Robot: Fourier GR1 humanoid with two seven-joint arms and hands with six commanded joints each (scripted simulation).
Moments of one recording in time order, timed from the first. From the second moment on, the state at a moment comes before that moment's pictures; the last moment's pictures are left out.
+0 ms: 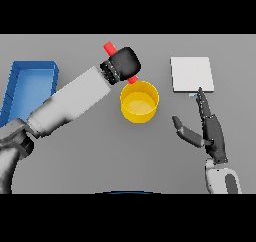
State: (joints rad) left arm -1.19 0.24 -0.92 -0.77 -1.06 -0.33 -0.09; right arm 0.10 -0.06 0.09 -1.70 0.19 -0.02 -0.10
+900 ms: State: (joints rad) left arm -1.45 0.20 -1.16 -0.66 -1.35 -0.27 -0.25; right arm 0.09 -0.06 0.08 -1.70 0.18 -0.03 -0.11
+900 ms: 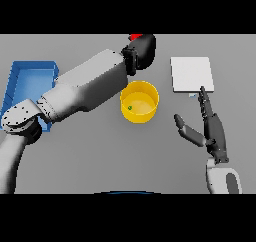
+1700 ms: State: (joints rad) left arm -1.64 0.54 -0.34 -0.17 -0.72 -0.25 -0.04; right arm 0.06 -0.07 0.10 -1.68 0.18 0.00 -0.14
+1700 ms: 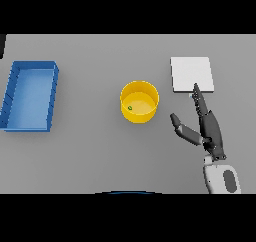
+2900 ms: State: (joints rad) left arm -0.60 0.55 -0.08 -0.97 -0.15 0.17 0.50; right arm 0.05 -0.10 0.10 -1.66 0.18 0.02 -0.15
